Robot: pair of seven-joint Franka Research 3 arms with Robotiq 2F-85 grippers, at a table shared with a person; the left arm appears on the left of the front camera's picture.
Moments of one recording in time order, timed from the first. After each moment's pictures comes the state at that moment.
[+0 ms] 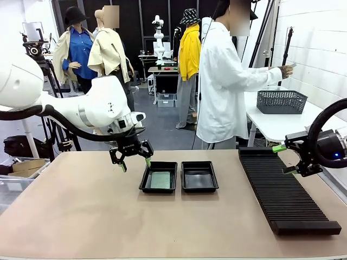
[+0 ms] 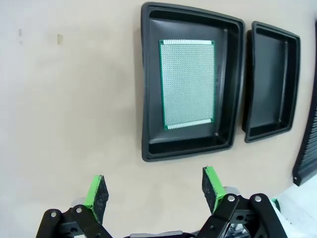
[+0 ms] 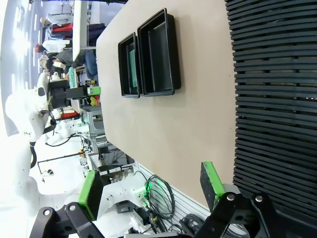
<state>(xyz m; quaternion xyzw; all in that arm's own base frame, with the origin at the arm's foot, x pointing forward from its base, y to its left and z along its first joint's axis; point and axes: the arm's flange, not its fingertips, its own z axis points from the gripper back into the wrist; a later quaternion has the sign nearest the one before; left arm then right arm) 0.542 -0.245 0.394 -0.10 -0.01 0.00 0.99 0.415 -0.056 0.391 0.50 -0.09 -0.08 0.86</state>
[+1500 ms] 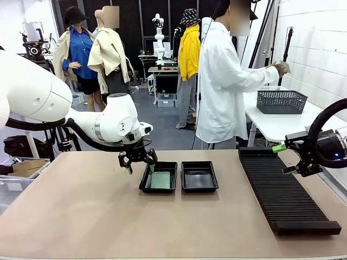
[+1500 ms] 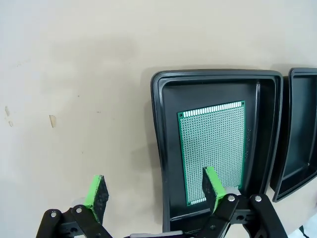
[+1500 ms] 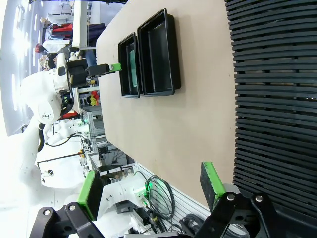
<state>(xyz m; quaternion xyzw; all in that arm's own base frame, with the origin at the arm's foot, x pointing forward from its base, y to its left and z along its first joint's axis) 0.599 -0.258 0.331 -0.07 -0.06 -0.03 1.00 0.415 -0.056 0.391 0.50 -0.09 -0.08 0.86</state>
